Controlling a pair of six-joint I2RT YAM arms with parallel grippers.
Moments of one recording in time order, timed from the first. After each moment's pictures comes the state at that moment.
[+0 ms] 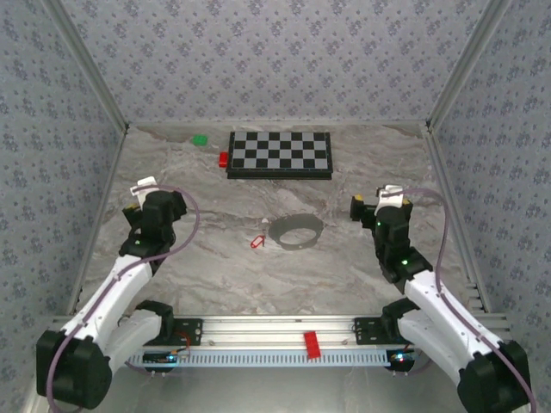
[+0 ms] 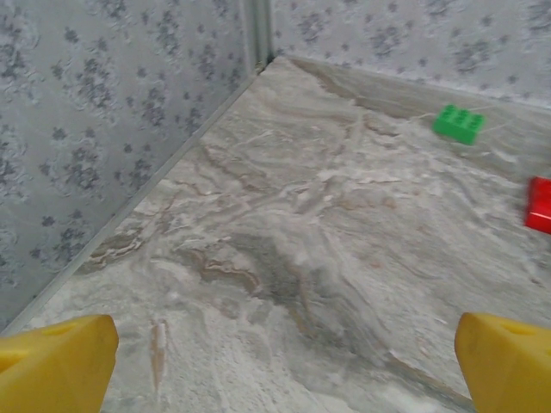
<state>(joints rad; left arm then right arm) -0.25 0.93 0.57 -0.15 -0.63 -0.33 0.37 0.80 0.40 0.07 0.47 0.12</state>
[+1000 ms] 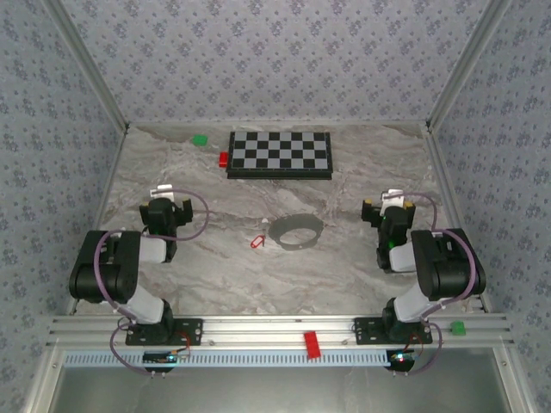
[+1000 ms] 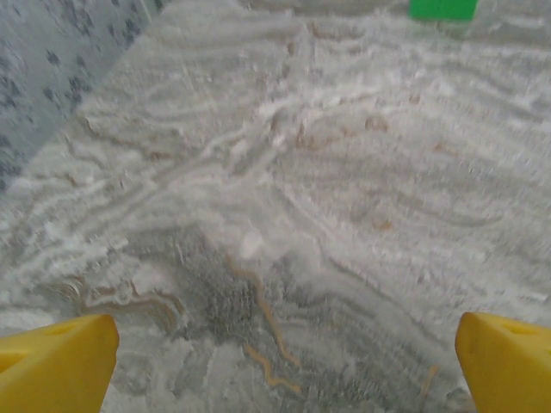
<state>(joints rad) -0.05 1.55 0.37 0.70 -0.27 -0.03 0.04 1.56 0.27 0.96 0.25 -0.05</state>
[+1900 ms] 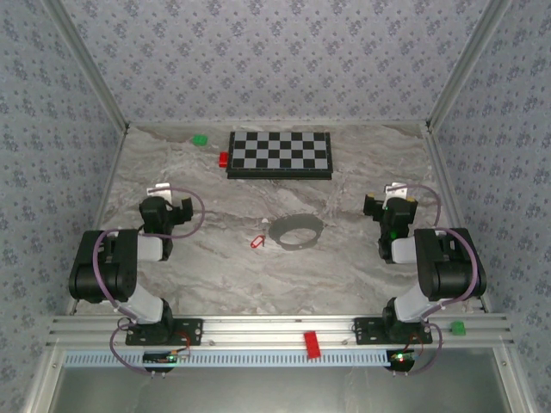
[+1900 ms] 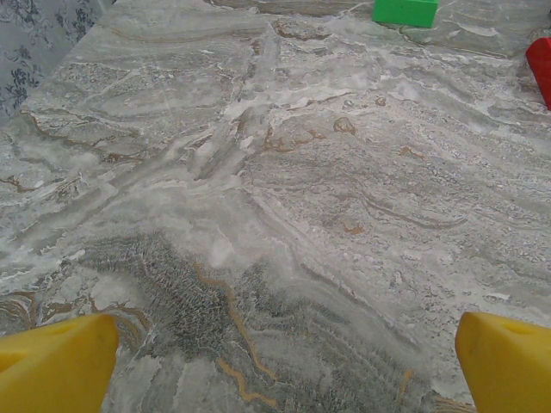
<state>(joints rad) 0.01 1.55 0.38 0.71 -0.14 -0.03 0.01 1.55 0.34 0.83 0.25 -0.01</state>
